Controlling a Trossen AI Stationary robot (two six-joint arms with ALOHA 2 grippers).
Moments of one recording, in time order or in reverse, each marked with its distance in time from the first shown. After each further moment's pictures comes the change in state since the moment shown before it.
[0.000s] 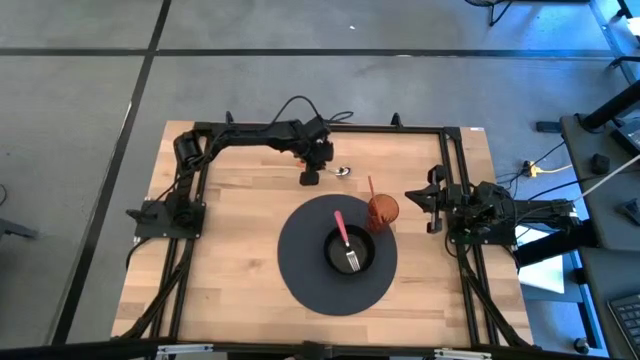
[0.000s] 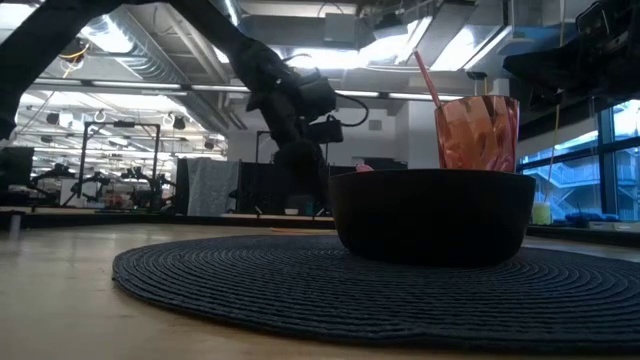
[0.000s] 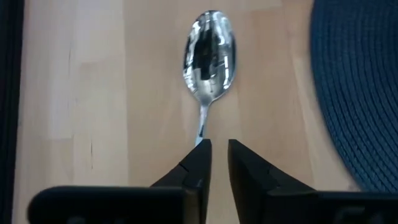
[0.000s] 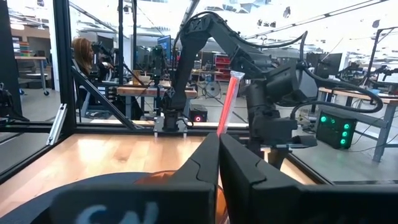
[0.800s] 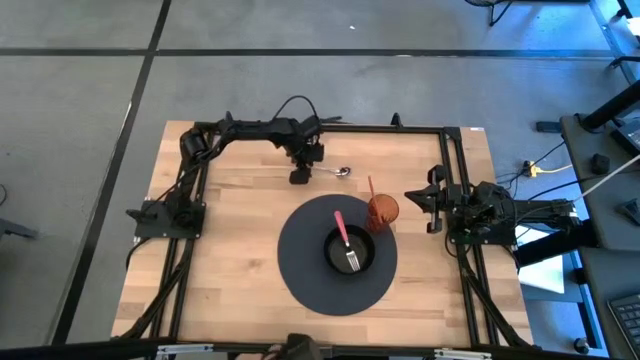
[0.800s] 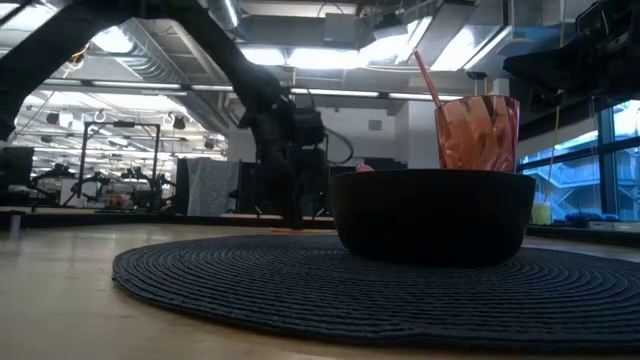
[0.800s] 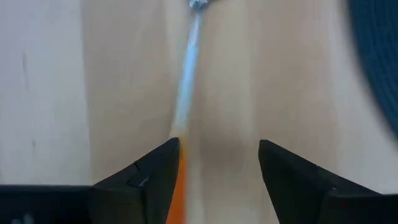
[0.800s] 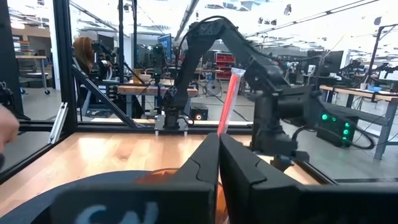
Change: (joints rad) left arm 0.072 0.075 -0.001 -0.146 0.065 0.049; right arm 0.000 0.000 0.000 -0.008 0.000 0.007
